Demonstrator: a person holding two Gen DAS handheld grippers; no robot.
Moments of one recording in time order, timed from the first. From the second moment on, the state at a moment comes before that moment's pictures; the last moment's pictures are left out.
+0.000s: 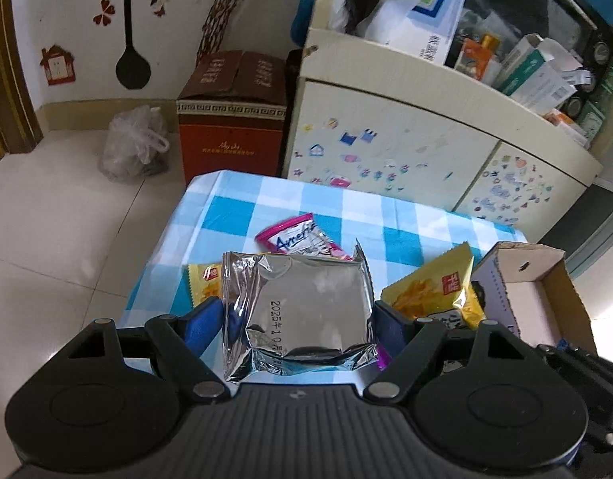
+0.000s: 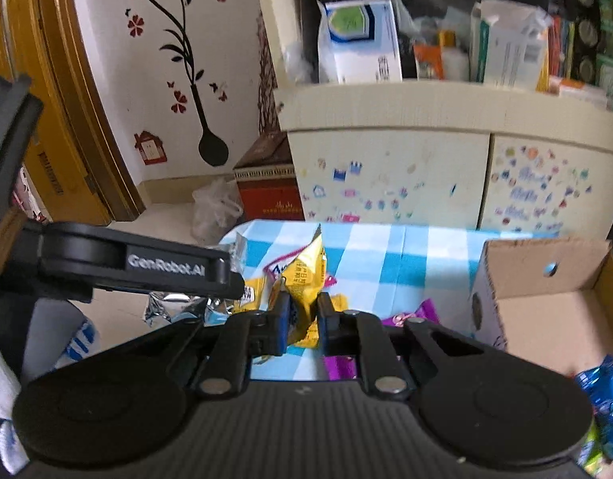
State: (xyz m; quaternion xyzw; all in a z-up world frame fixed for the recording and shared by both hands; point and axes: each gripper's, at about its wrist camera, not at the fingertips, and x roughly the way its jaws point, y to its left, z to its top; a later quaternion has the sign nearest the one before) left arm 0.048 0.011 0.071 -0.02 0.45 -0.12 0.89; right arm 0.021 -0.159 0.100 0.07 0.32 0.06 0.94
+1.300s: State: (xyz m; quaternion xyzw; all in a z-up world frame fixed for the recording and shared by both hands) left arm 0.009 -0.119 0.067 -0.02 0.41 -0.29 0.86; right arm -0.047 -0.333 0.162 0.18 0.24 -0.12 0.95
